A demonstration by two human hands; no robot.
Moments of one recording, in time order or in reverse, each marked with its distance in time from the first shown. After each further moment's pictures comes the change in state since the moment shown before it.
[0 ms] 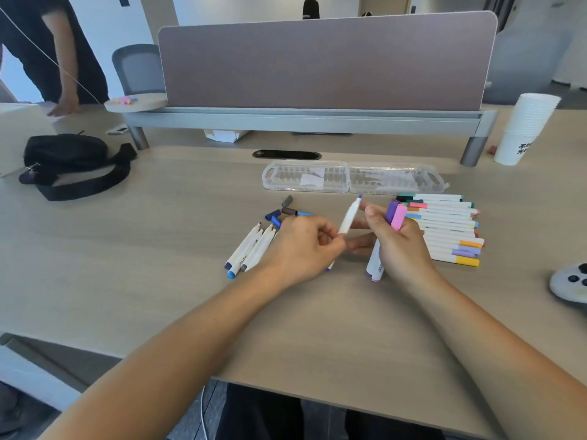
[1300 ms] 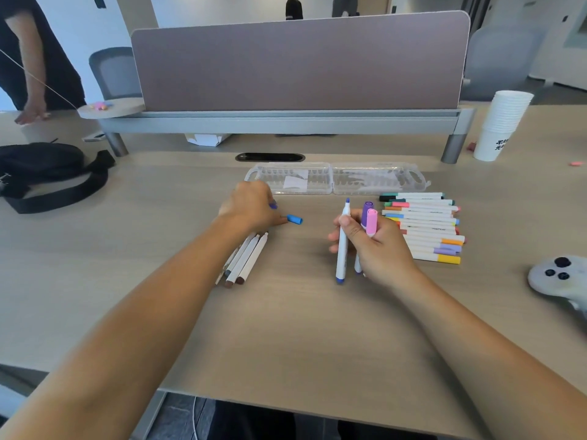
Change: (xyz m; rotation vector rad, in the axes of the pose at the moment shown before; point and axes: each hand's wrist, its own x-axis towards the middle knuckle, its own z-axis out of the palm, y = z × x) left_hand 0.089 -0.039 -0.038 0.540 -0.045 -0.289; right_hand 0.009 0.008 -0.007 -0.066 -0.042 -0.042
